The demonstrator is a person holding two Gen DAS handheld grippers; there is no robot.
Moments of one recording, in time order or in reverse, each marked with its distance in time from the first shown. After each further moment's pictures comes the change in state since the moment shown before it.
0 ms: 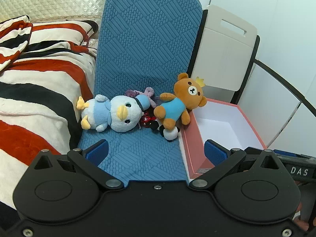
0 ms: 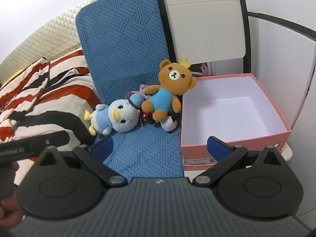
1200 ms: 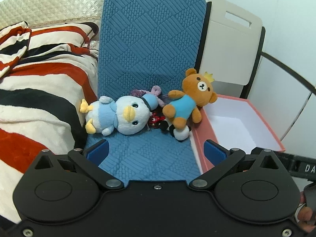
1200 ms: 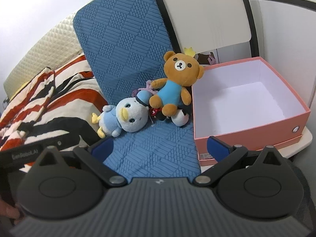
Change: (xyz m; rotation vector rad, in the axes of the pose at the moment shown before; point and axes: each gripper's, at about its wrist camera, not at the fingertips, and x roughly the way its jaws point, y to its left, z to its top) left arm 0.036 0.010 -0.005 0.070 0.000 0.043; right arm 0.026 -0.006 -0.018 0.113 -0.002 0.071
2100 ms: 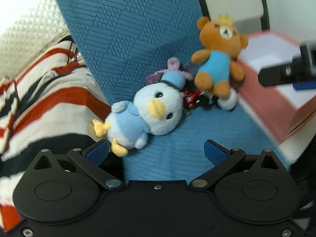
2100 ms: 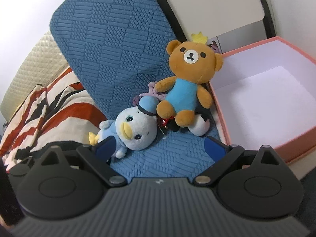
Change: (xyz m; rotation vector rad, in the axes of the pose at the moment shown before) left arm 0.149 0.011 0.015 0.486 0.137 0.183; right arm 0.122 0.016 0.024 0.151 0.011 0.031
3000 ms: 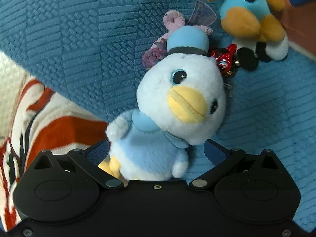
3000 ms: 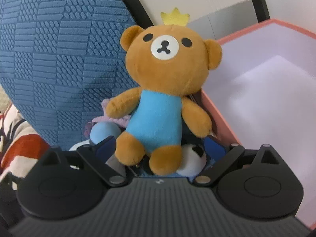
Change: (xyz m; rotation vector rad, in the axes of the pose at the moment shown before) left arm 0.177 0.012 0.017 0.422 0.097 0.081; right arm 0.147 -0.025 0.029 0.112 -0.067 -0.201
